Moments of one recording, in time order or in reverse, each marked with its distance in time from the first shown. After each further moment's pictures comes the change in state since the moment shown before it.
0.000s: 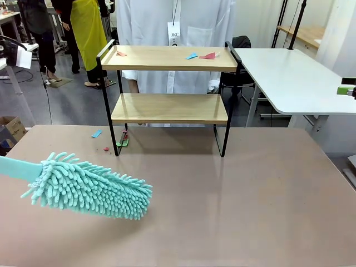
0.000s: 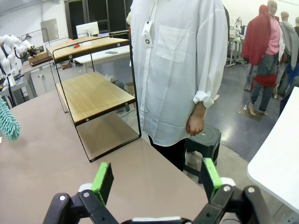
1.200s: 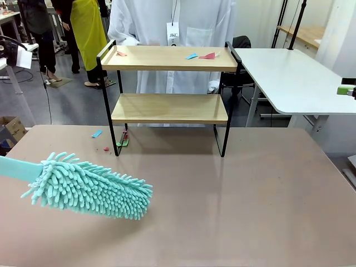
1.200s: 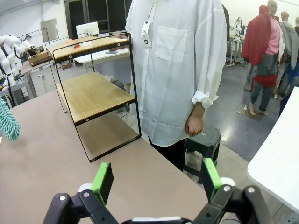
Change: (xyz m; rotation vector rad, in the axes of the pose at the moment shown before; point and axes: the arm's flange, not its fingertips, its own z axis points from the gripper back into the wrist) left arm 0.000 0.000 0.000 0.000 0.000 0.000; right arm 0.000 0.000 0.000 0.000 0.000 0.000
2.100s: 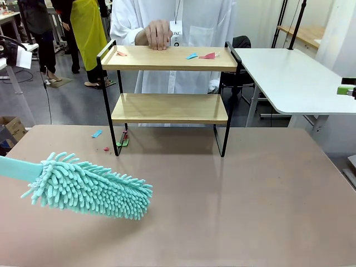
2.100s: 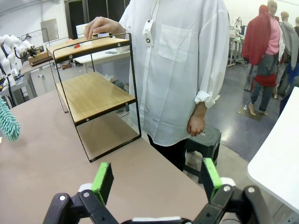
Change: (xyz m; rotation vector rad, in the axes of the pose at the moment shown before) left arm 0.000 0.000 0.000 0.000 0.000 0.000; right arm 0.000 0.000 0.000 0.000 0.000 0.000
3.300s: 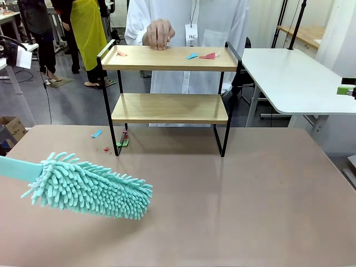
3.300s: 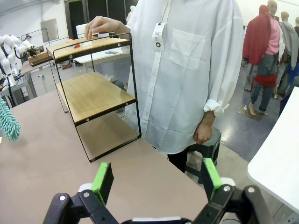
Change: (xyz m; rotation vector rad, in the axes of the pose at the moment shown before) left arm 0.000 0.000 0.000 0.000 0.000 0.000; right arm 0.000 0.000 0.000 0.000 0.000 0.000
